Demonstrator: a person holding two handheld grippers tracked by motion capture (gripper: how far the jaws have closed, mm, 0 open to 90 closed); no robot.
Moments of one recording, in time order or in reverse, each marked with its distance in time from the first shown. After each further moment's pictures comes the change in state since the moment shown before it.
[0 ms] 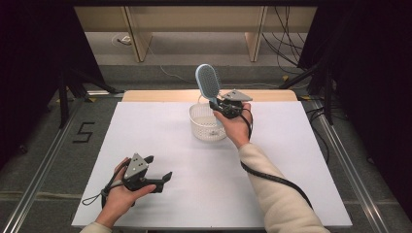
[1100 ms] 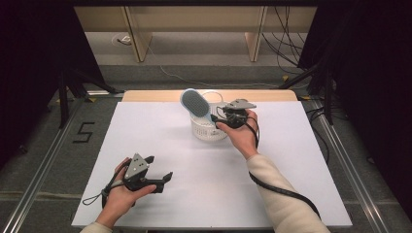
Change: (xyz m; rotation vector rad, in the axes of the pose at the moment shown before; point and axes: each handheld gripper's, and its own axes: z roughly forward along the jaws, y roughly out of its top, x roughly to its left) left arm -0.001 0.000 0.001 0.002 -0.003 0.001; right arm 0.000 -0.020 -0.025 0.098 0.026 -0.029
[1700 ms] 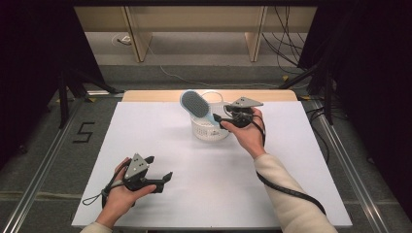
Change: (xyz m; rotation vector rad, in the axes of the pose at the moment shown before) left arm 0.000 0.000 0.000 0.004 0.001 0.001; right arm -0.011 0.006 -0.014 -0.020 0.071 -0.025
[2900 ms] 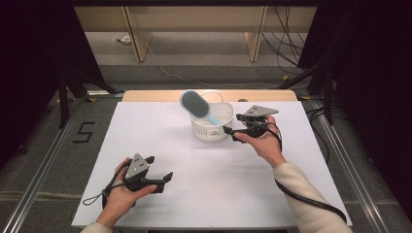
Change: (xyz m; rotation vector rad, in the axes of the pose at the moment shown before) left arm -0.001 0.000 0.001 0.001 0.000 -0.001; right arm -0.010 -0.023 -0.041 0.039 0.095 -0.031
